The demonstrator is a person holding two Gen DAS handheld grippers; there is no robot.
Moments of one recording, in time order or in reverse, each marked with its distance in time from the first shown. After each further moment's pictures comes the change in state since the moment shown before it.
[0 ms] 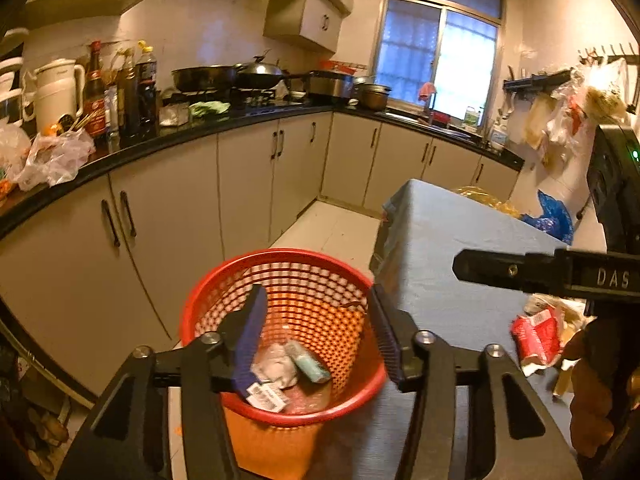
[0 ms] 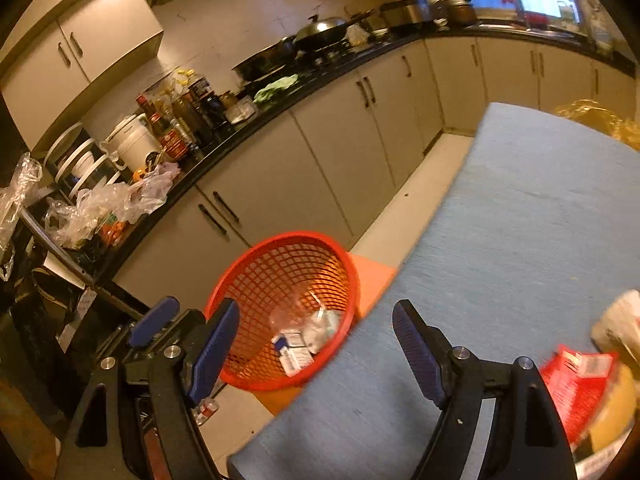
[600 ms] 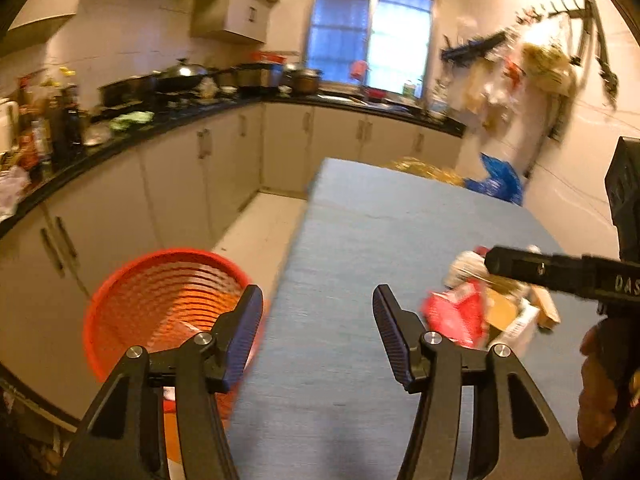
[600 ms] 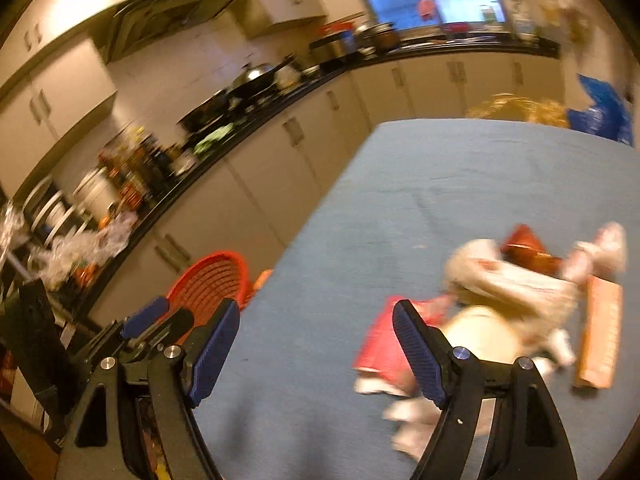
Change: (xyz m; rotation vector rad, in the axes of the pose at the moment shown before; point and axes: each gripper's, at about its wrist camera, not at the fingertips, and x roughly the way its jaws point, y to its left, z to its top) left arm 0.009 -0.111 -0.005 0.142 0.075 -0.184; right arm -0.121 -0.098 -0.048 0.152 -0.159 -0.159
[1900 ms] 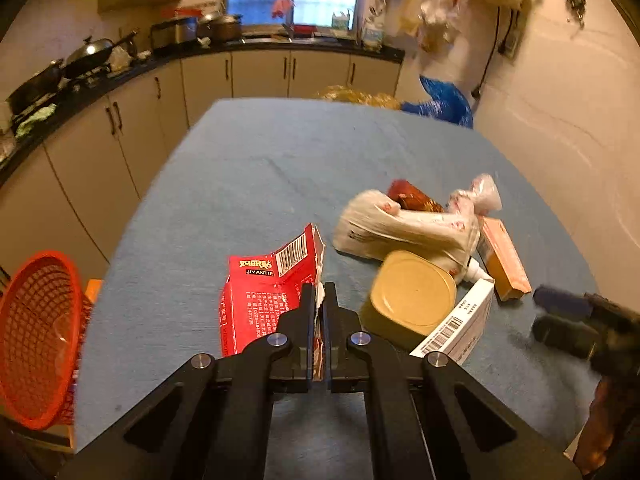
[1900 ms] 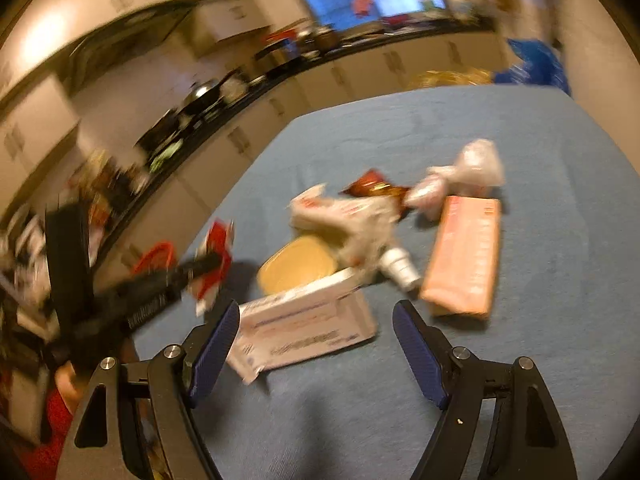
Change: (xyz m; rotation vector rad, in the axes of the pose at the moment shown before) left arm 0.087 -0.110 -0.002 0.143 0.195 -0.132; right arm -0.055 -0.105 -0.062 0.044 0.001 -0.064
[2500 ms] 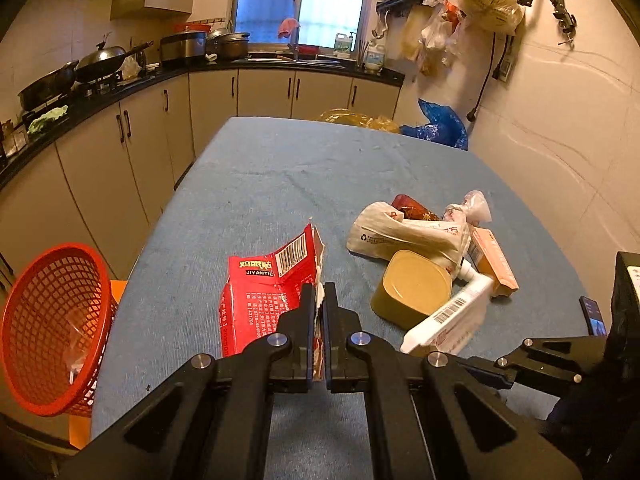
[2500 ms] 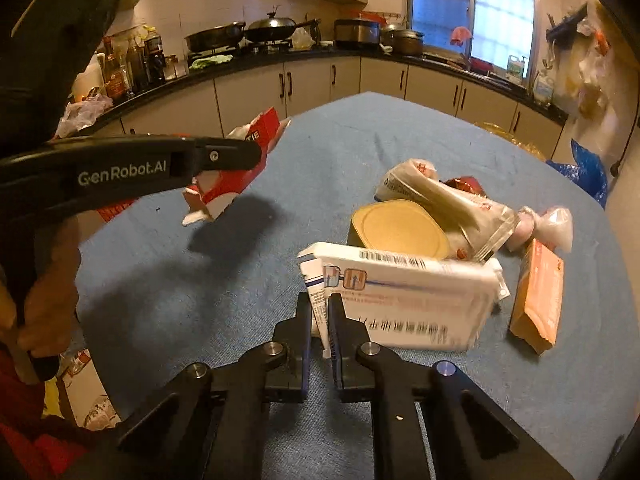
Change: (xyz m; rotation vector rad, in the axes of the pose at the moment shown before) left arm -0.030 0.021 -0.017 -0.021 -0.066 -0.025; right arm 0.051 0.081 -0.040 -0.420 0.062 -0.128
